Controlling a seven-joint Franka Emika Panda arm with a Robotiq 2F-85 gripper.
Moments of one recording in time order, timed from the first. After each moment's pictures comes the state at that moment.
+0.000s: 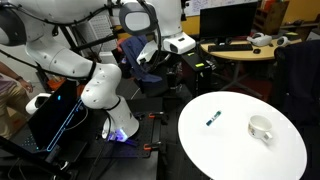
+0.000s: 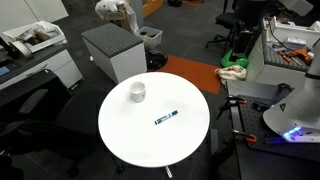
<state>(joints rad) -0.03 -0.76 -0.05 -2.65 -0.02 1.91 0.04</state>
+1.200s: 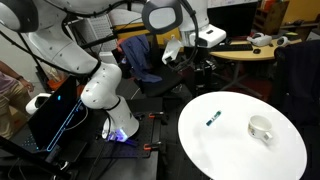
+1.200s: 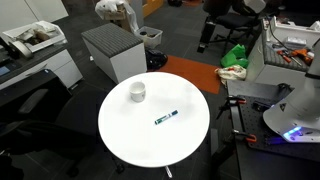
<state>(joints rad) -0.05 -0.50 -0.05 -2.48 -0.03 2.11 0.04</state>
